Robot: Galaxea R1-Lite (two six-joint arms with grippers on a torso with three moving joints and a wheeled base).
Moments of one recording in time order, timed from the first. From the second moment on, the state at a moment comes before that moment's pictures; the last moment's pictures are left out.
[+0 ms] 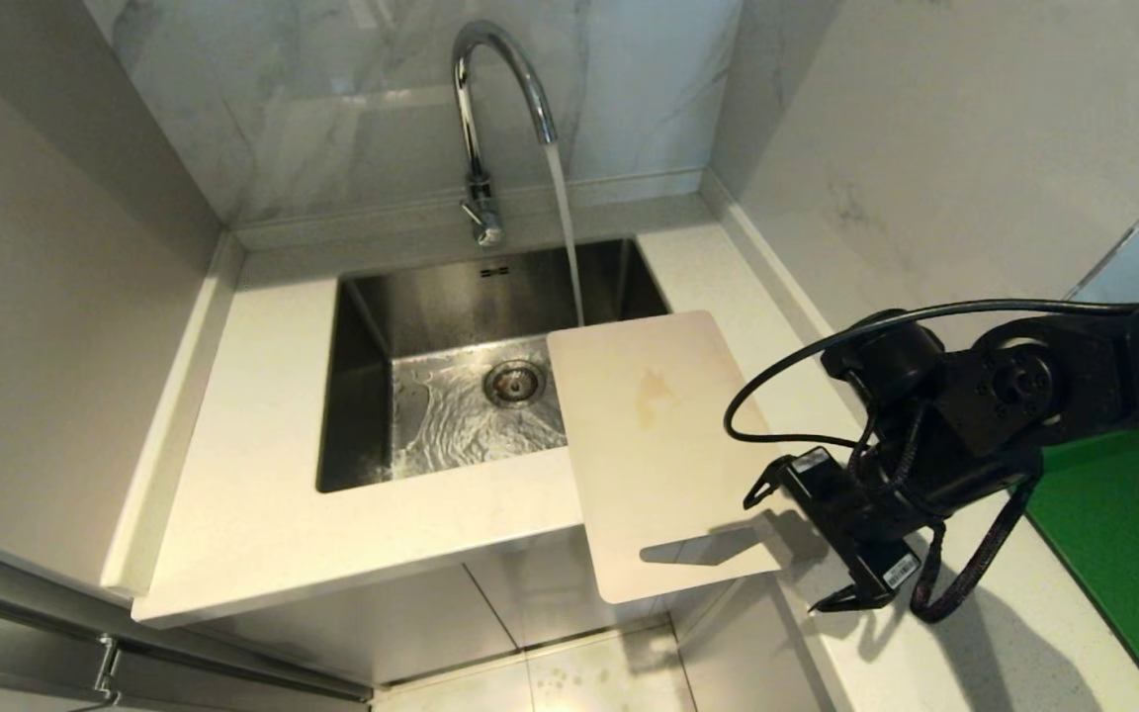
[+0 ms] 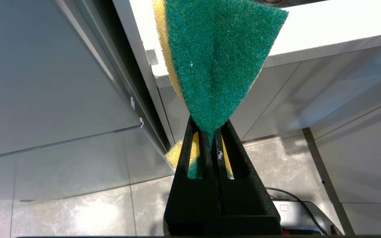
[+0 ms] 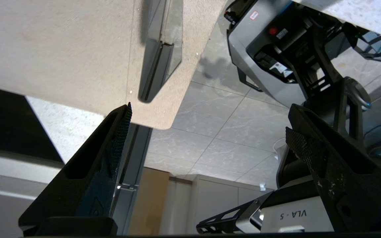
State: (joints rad) left arm 0.00 0.00 -0.07 0.17 0.00 0.00; right arm 0.23 1.81 -1.27 0.56 0.20 1.25
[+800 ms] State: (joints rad) left arm 0.00 0.00 -0.07 0.17 0.00 0.00; right arm 0.25 1.89 -1.22 0.56 0.17 1.23
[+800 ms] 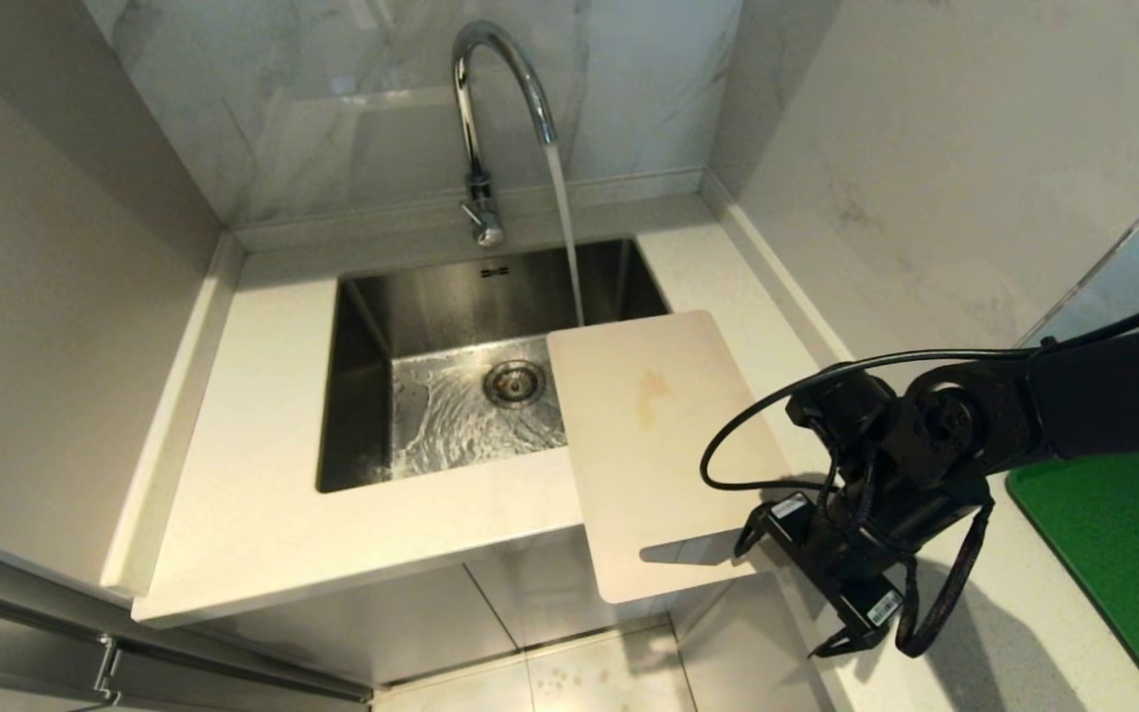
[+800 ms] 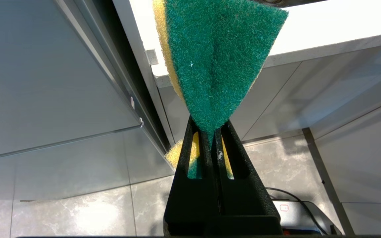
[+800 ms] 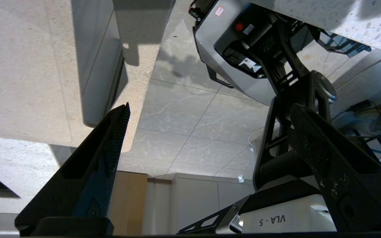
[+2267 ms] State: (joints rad) left arm 0.00 0.00 -0.07 0.17 0.00 0.00; right arm 0.30 2.03 -1.26 0.46 0.15 1.24
